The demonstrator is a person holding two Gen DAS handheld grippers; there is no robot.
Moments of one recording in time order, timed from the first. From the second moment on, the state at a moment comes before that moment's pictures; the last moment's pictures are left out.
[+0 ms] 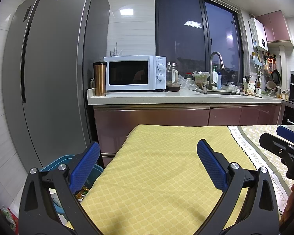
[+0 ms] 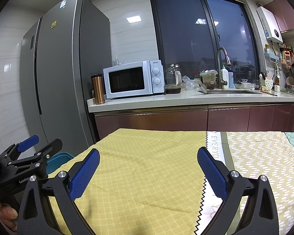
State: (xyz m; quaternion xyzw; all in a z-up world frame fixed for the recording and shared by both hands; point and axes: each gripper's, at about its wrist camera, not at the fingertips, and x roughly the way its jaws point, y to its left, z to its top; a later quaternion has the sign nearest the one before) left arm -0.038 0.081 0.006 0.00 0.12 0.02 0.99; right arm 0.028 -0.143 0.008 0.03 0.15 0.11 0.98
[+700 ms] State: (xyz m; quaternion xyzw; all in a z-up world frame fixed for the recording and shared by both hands) left arm -0.038 0.080 0.005 0.00 0.12 0.02 0.99; right arm 0.032 -0.143 0.008 0.03 0.15 0.11 0.98
